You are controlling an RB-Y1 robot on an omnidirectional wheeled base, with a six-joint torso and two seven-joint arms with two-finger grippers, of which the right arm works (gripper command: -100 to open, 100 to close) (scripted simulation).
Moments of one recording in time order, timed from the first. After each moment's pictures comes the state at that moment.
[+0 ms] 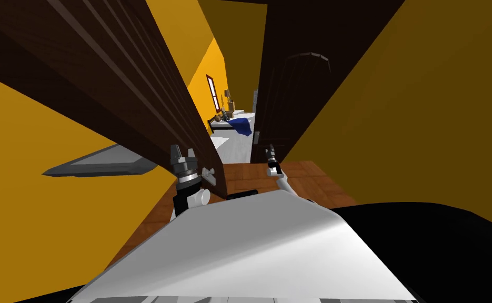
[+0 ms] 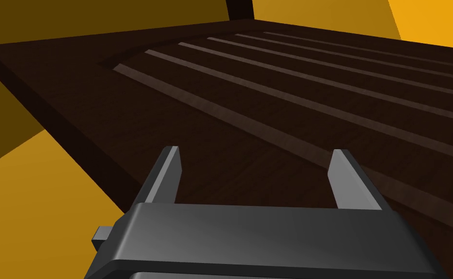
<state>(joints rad) -0.03 -0.25 0.00 -1.31 -0.42 -0.52 0.07</state>
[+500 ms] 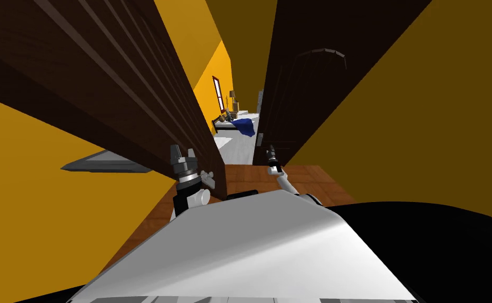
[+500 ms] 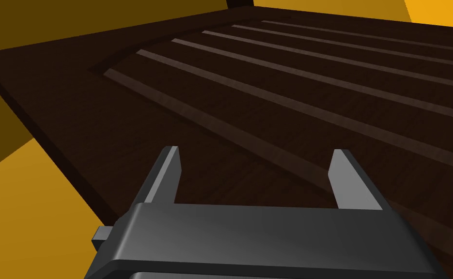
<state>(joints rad) -0.11 -0.29 0.00 -1.16 -0.47 -0.51 0.10</state>
